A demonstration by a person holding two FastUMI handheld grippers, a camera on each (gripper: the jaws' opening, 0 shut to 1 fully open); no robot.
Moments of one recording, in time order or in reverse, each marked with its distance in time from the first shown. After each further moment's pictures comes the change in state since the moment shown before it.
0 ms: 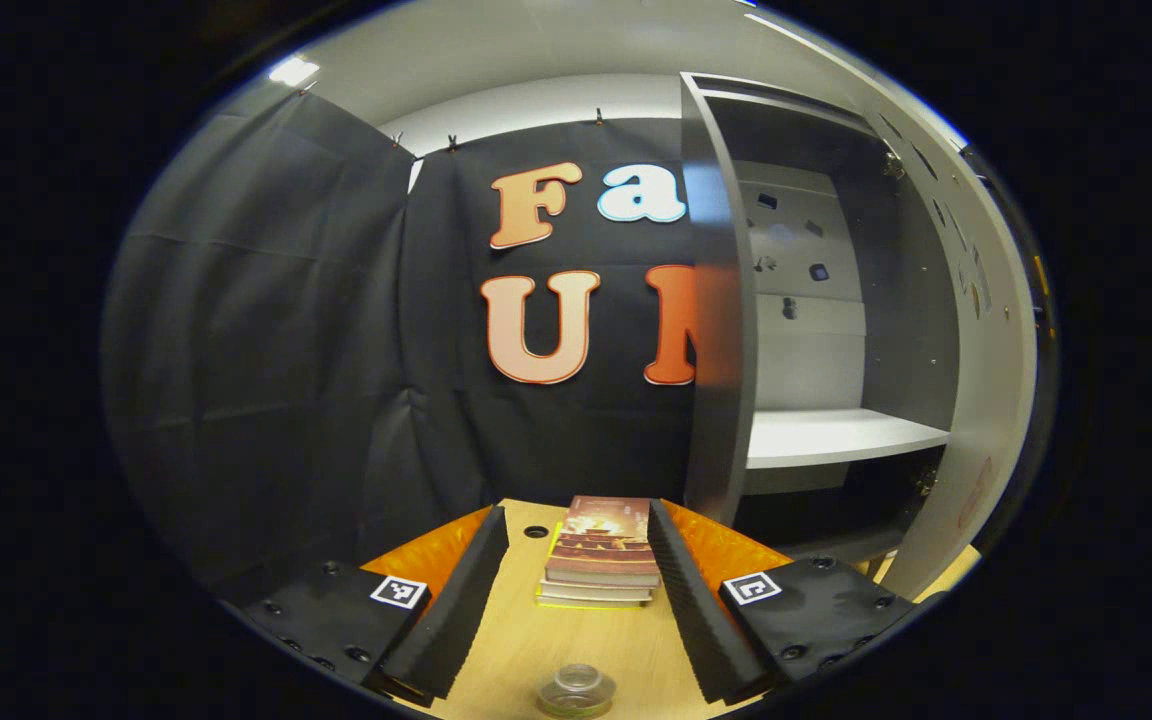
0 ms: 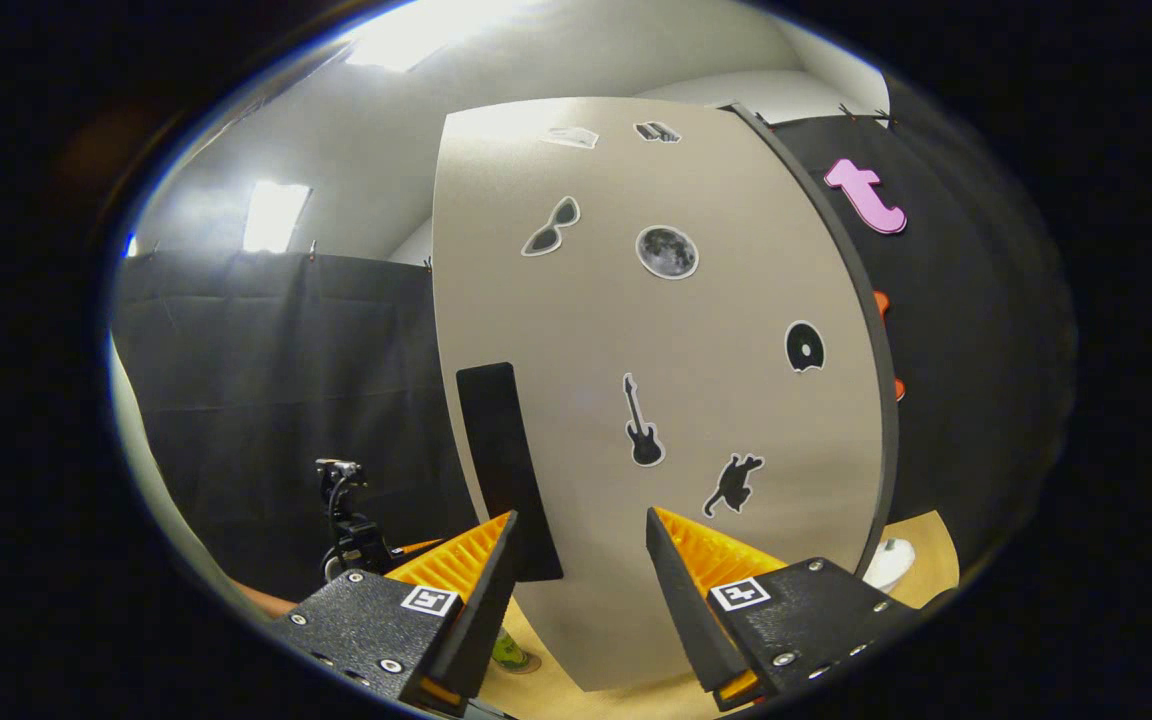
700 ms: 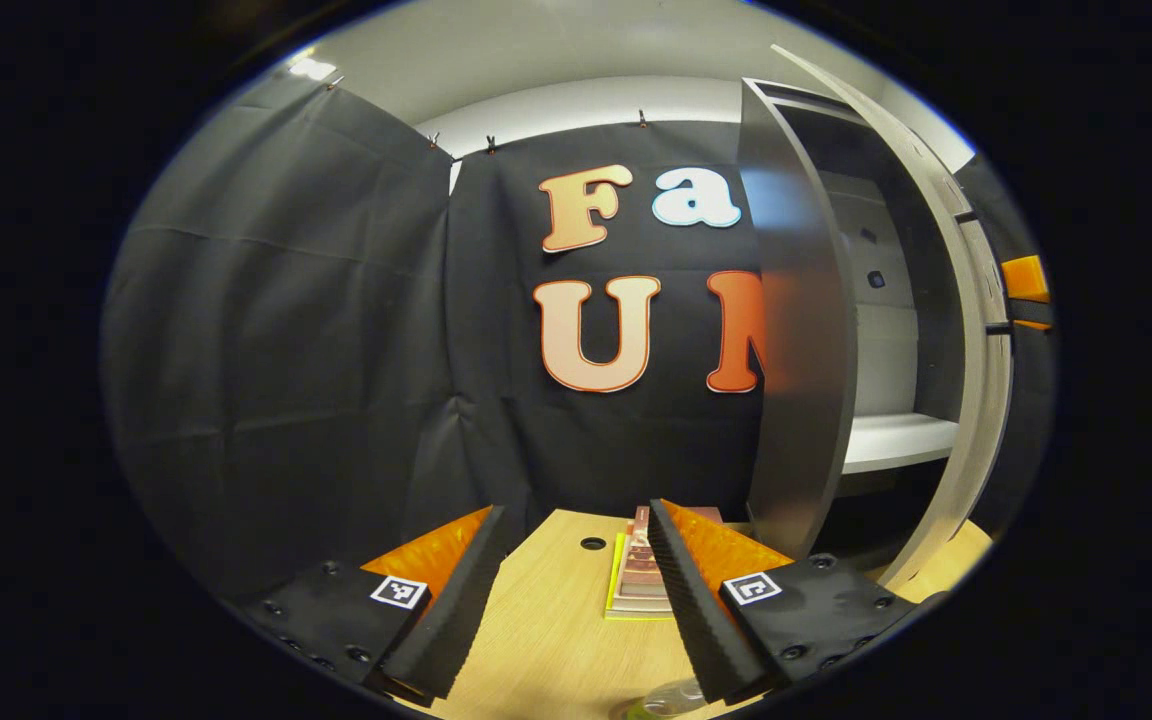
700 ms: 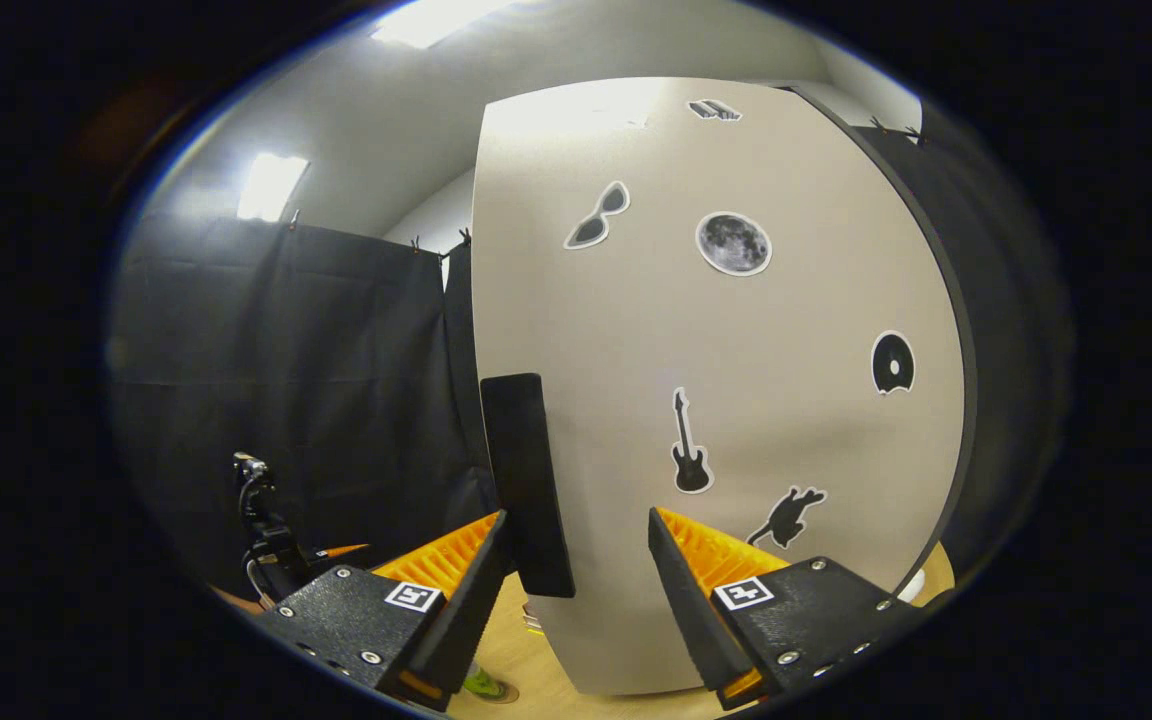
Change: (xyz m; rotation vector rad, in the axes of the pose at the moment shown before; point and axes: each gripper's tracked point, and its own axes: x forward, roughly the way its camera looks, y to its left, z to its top) left arm 0.024 0.079 0.005 0.001 -0.015 0.071; right arm 0.034 0.014 0.000 -0.073 0.001 -0.079
